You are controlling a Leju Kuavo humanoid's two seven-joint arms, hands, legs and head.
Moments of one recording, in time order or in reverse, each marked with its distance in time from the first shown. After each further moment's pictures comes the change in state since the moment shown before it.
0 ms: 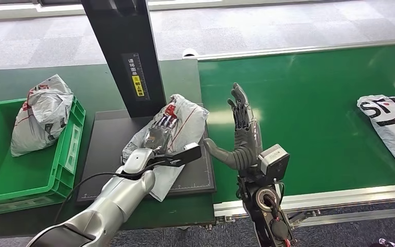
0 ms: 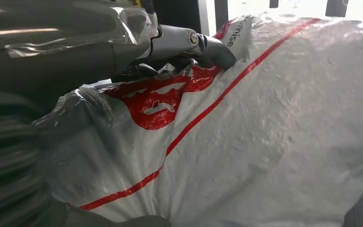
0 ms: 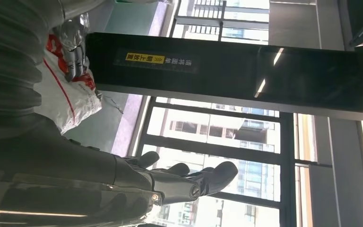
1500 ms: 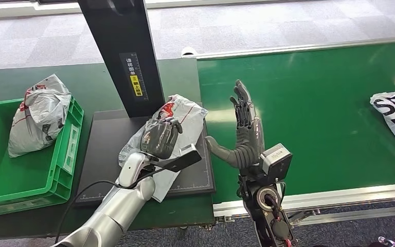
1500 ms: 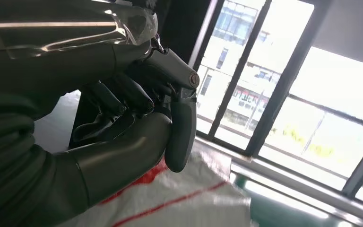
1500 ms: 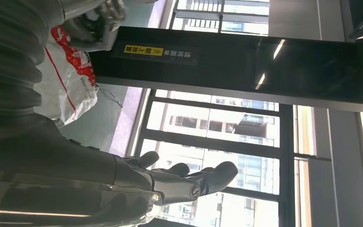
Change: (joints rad) left arm 0.157 0.005 -0.029 -0.329 0.244 0.347 -0.294; right arm 0.004 0.000 -0.002 -0.025 0.006 -0.018 0.008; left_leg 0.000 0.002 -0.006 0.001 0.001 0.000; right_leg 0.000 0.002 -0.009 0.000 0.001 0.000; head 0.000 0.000
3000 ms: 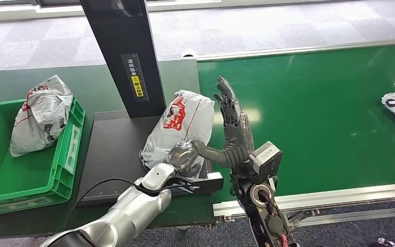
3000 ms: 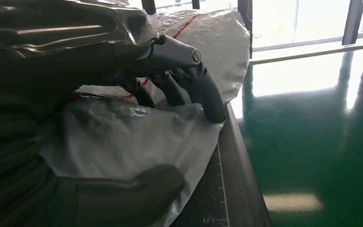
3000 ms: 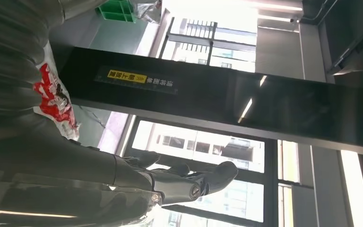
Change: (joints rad) left arm -0.120 -0.065 -0.195 0.367 -0.174 -0.232 0.166; right arm -0.046 0.008 0.054 0.015 -0.013 0.050 -0.002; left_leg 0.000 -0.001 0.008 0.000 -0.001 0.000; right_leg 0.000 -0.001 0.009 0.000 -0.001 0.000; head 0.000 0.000
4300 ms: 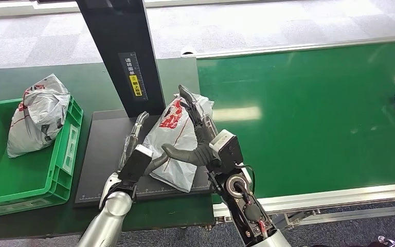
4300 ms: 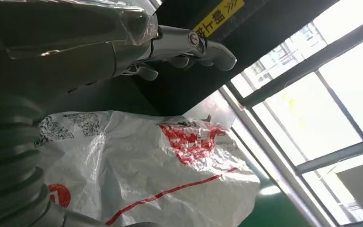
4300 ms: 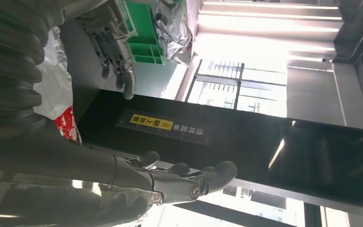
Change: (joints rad) left arm 0.379 0.079 0.317 -0.709 0.691 -0.062 -0.292; right arm -0.098 0.065 0.078 0.229 0.007 0.052 0.022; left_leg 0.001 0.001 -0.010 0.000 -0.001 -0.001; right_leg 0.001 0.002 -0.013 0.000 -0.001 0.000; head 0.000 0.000
